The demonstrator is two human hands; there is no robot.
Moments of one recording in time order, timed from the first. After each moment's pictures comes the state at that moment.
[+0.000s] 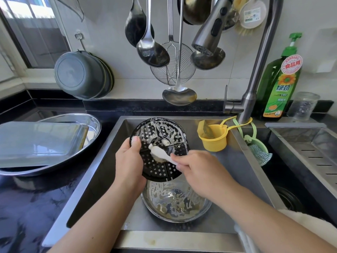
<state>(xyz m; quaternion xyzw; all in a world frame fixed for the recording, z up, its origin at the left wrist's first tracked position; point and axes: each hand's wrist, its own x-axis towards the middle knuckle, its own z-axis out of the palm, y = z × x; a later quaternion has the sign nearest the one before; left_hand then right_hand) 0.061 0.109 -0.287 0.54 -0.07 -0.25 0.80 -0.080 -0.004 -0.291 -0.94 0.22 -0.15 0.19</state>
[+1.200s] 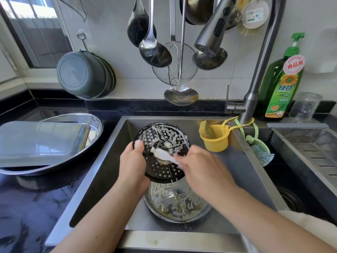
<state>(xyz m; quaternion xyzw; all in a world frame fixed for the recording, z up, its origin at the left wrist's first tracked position) 0.058 0.108 -0.286 0.53 -0.02 -0.29 0.80 -0.078 0.007 -0.286 -0.95 0.25 -0.15 0.11</state>
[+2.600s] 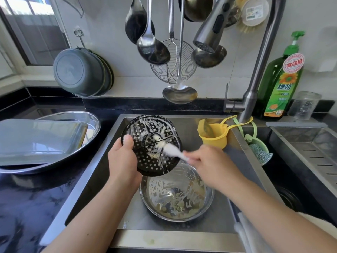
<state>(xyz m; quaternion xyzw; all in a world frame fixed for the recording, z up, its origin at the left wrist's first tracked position) 0.067 0.112 -0.283 0.53 -0.02 -0.23 0.82 -0.086 -0.026 -0.286 -0.92 0.30 -0.12 0.20</state>
